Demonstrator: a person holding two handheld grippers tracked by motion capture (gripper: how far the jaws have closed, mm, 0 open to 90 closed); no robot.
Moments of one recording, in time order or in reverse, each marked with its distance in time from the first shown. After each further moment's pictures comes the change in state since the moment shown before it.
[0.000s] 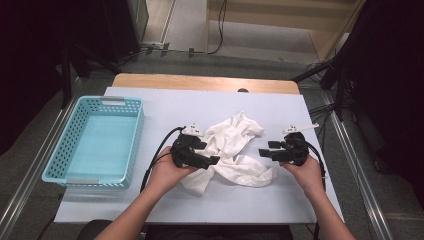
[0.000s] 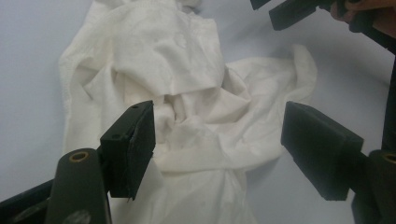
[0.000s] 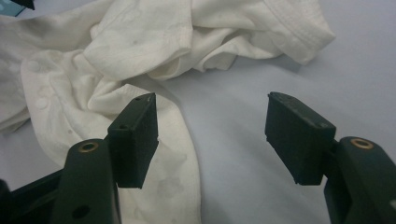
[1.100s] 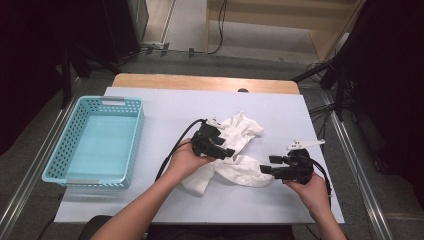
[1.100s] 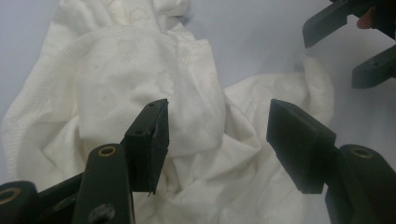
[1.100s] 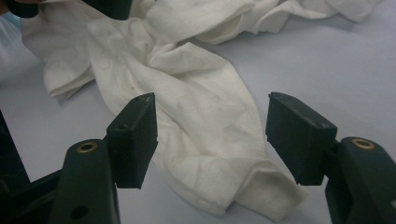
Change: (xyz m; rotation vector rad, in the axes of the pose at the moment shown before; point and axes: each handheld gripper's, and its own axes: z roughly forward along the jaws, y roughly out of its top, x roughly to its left) left arm 0.001 0.034 0.051 0.073 -0.023 0.074; right arm 0.038 -0.031 -0.021 -0.004 0.039 0.003
